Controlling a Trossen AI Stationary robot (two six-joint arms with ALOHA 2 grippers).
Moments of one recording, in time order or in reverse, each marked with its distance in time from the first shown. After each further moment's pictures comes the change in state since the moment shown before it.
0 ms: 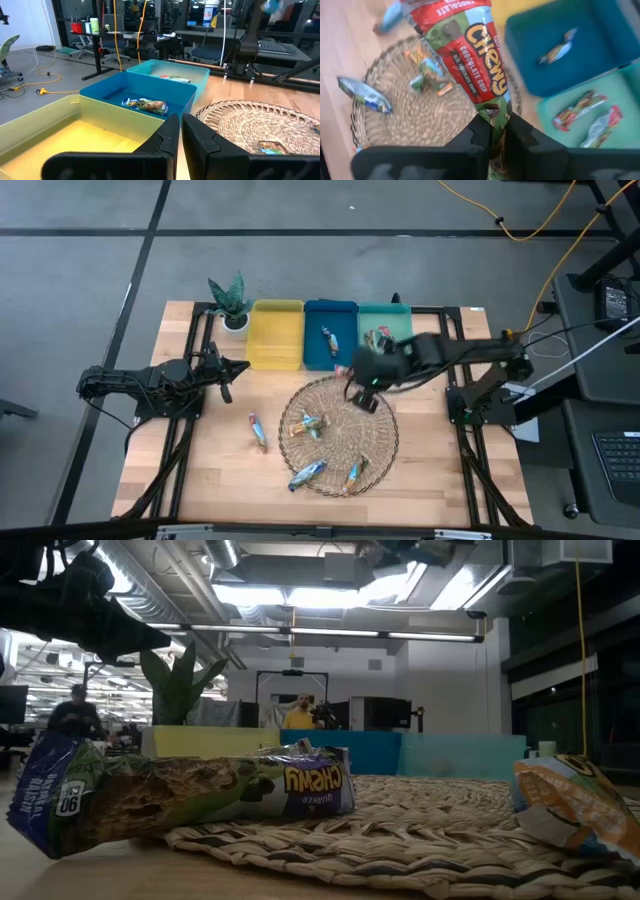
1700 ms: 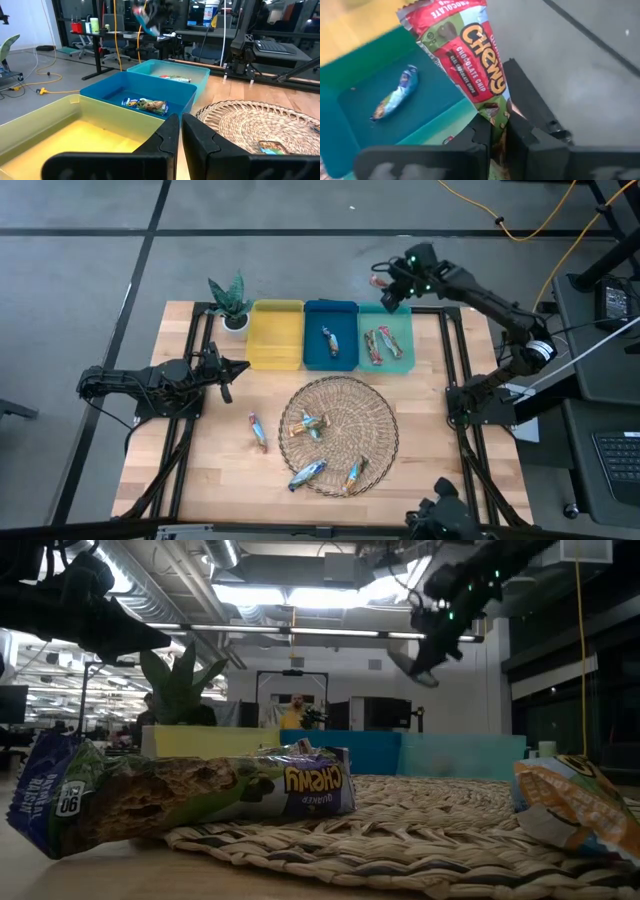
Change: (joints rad) left arm 0.000 0.000 0.000 0.000 0.000 0.000; right arm -1.064 -0.171 -0.630 0.767 -0.456 -0.664
